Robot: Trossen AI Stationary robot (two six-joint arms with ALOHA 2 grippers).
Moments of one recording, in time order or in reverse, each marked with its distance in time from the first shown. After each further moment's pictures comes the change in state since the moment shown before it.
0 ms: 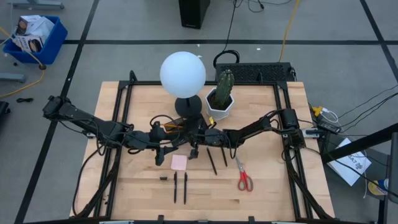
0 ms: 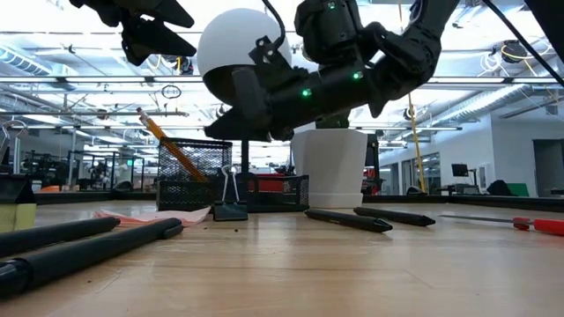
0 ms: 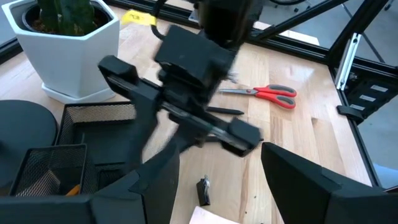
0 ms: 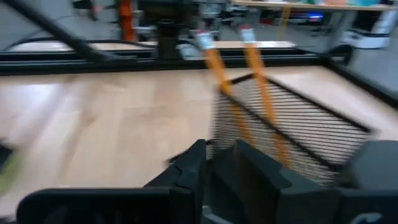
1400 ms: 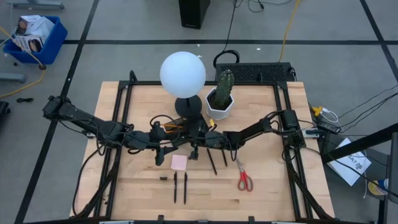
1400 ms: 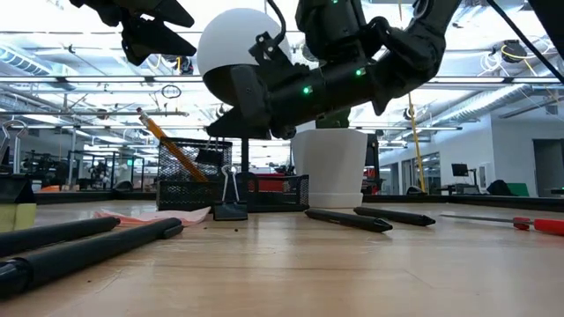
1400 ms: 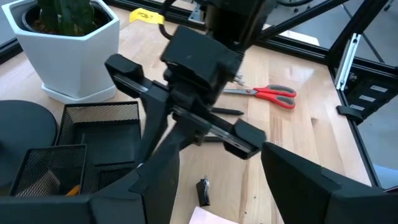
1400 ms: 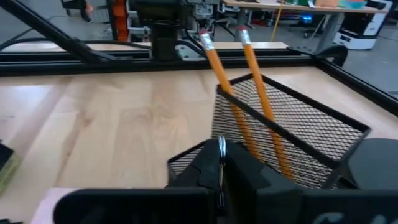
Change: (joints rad) left arm 0.000 0.000 0.000 0.001 0.000 0.000; right arm 0.016 0.000 0.000 0.001 0.059 0.002
